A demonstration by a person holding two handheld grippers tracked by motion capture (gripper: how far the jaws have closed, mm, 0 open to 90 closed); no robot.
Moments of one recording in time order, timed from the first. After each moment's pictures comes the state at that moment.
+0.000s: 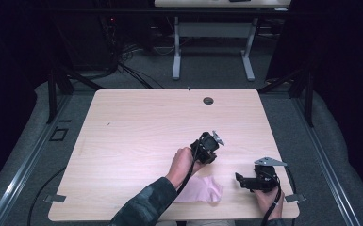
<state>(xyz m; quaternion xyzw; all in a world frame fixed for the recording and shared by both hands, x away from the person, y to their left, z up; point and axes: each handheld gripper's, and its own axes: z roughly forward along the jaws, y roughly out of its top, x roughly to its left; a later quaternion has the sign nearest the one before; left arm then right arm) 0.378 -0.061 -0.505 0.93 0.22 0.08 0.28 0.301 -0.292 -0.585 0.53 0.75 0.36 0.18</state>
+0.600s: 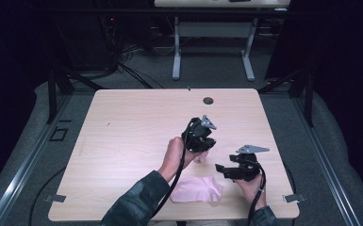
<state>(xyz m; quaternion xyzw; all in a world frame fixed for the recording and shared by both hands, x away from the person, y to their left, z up) 0.380 -0.034 -0.449 0.89 0.24 0.08 0.38 0.328 -0.235 -0.550 0.46 0.77 0.43 0.11</state>
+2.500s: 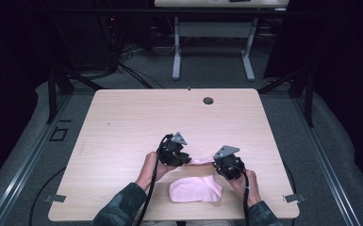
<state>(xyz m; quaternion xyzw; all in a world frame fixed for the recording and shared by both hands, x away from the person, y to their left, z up) 0.382 0.046 -0.535 0.90 0.26 0.03 0.35 0.333 -0.187 -0.553 0.36 0.86 0.29 0.21</state>
